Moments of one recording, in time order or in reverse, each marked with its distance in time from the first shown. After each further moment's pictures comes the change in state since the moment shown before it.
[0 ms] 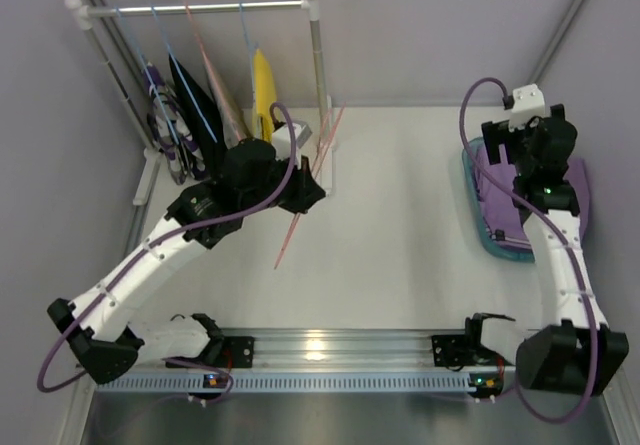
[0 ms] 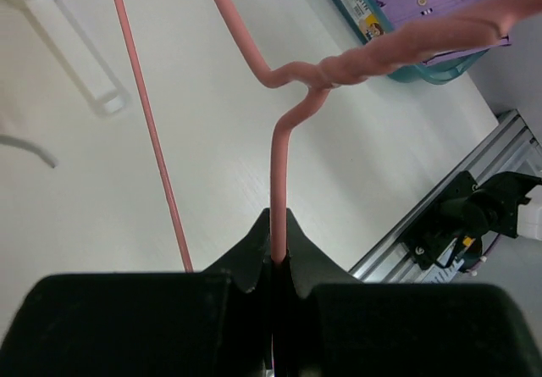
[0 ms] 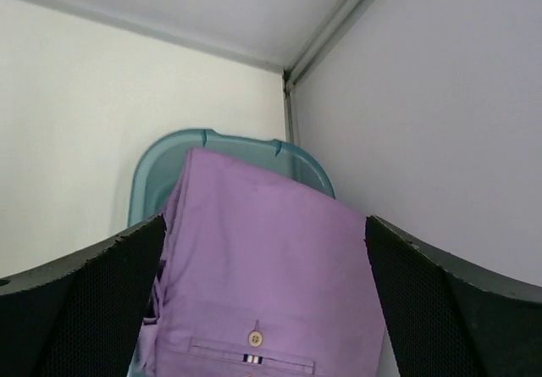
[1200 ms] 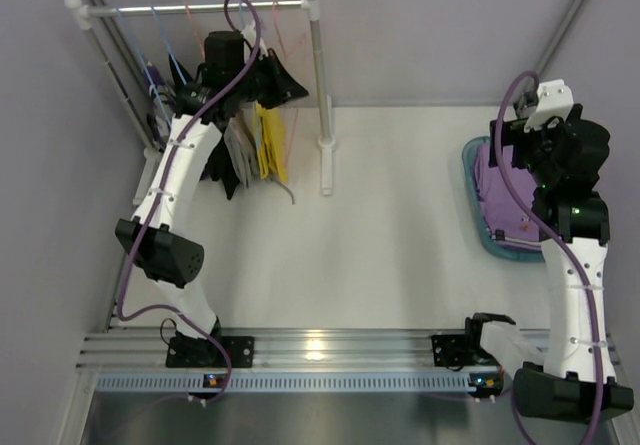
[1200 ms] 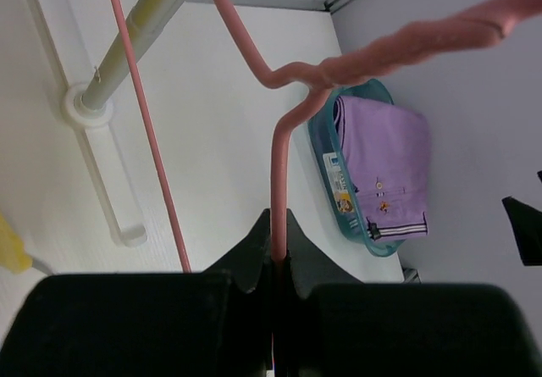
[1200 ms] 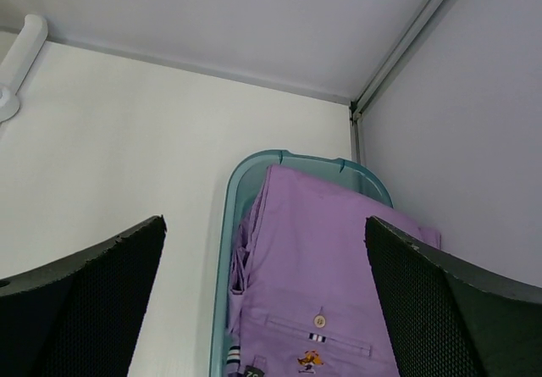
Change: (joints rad) left arm 0.473 0.596 0.717 -0.096 0.343 -0.218; right arm -0.001 -0.190 0.203 -0.327 -0.200 0.184
